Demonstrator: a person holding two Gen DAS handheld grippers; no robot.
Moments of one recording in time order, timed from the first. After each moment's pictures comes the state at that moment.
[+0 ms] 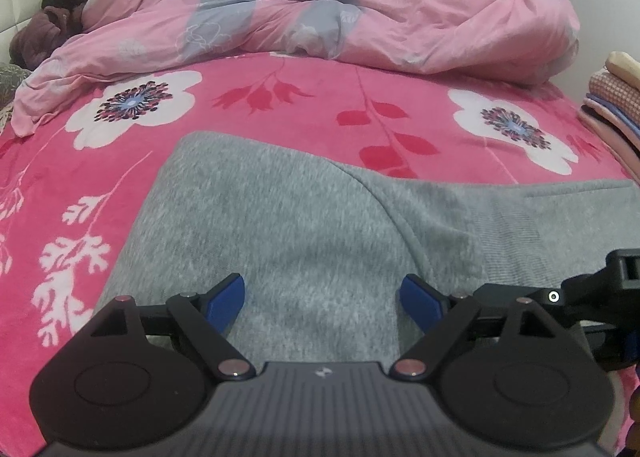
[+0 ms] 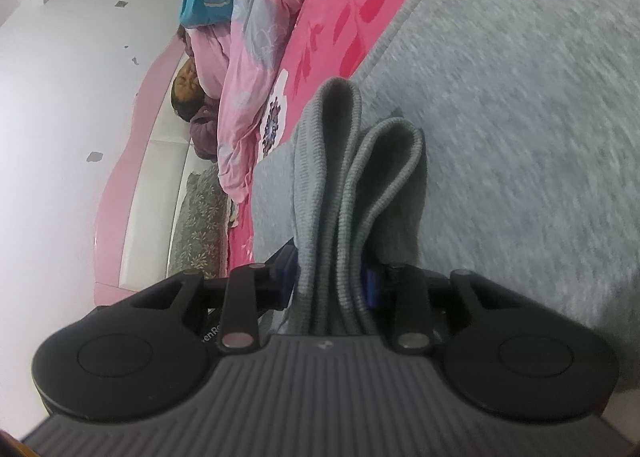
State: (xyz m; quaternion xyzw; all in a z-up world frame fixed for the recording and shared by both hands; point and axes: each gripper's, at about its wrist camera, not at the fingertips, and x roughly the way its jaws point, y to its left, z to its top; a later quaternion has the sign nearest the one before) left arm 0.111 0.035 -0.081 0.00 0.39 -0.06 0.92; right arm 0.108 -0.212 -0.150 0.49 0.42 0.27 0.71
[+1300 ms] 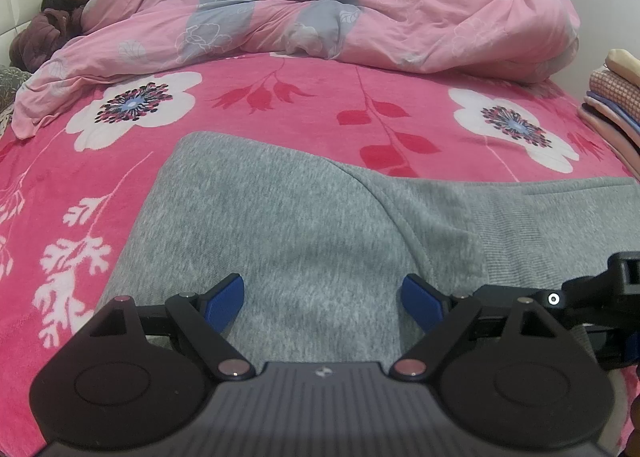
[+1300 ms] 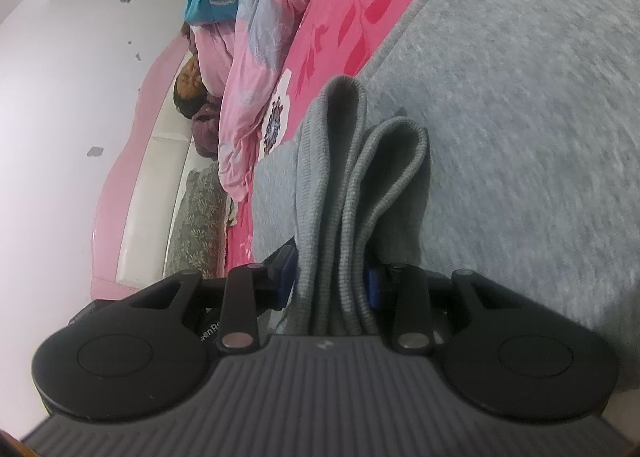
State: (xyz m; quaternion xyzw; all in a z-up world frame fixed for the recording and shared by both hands) left arm 0.111 0.033 -0.081 0.00 0.39 -0.06 0.92; right arm 0.107 -0.209 -0.150 0.48 0.42 0.27 0.72
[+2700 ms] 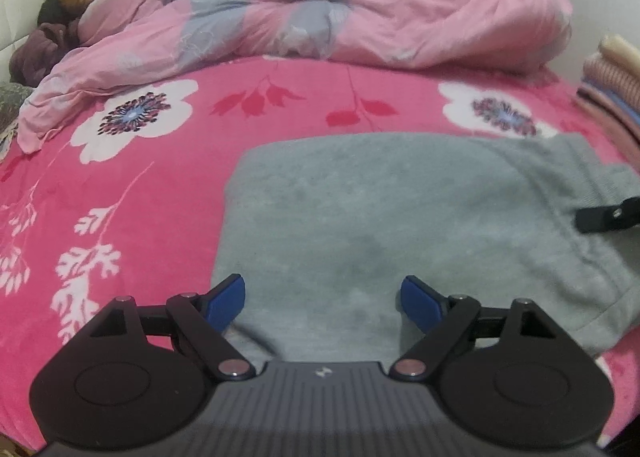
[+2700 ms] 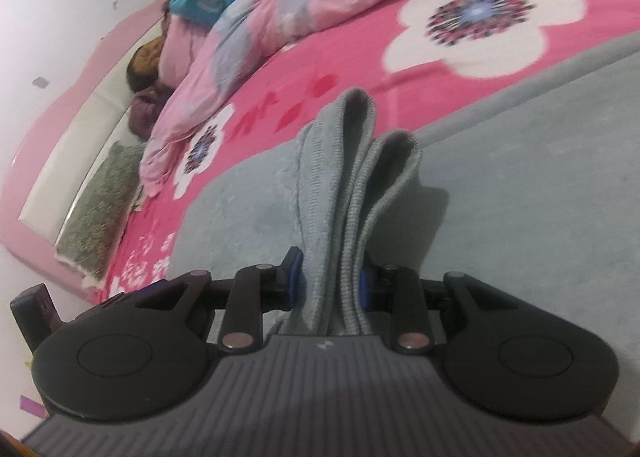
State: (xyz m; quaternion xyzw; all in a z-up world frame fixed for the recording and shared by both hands) left arm 0.104 0.012 -0.064 0.03 0.40 -0.05 0.91; right arm 0.126 -0.322 -0.082 0.28 0.42 0.21 0.84
